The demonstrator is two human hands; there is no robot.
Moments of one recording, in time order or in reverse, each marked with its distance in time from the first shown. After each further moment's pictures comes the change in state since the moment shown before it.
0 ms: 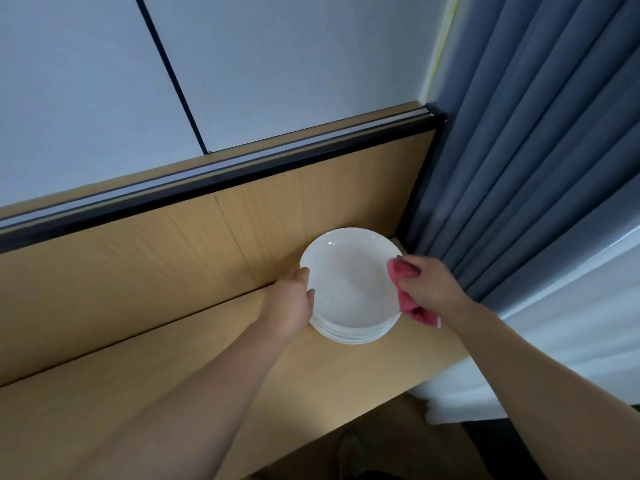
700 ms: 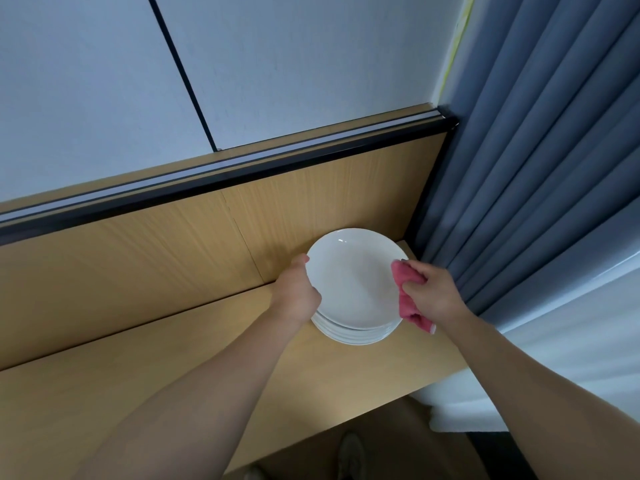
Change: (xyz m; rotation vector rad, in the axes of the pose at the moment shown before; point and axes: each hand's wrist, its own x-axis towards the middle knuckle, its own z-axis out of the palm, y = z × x) left_hand 0.004 0.022 -0.009 -0.409 0.056 -0.291; right_hand -0.001 0.007 -0.003 0.070 0.003 -0.087
